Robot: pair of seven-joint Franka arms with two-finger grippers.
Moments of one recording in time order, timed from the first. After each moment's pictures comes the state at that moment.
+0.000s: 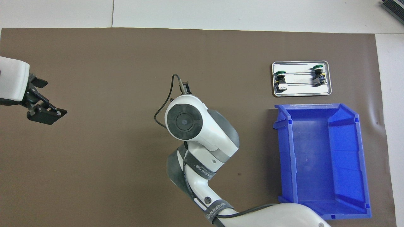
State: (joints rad) left arm -0.06 -0.01 -0.07 -1.59 -0.08 1.60 0.90; right arm 0.72 0.43 -0.09 -1.58 -0.18 2.25 2.13
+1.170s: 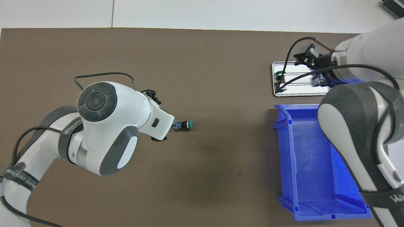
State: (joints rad) left arm -0.06 0.09 -0.47 -1.96 -0.09 2.17 0.90; right arm 0.22 0.11 -0.09 -1.60 -0.03 1.91 0.75
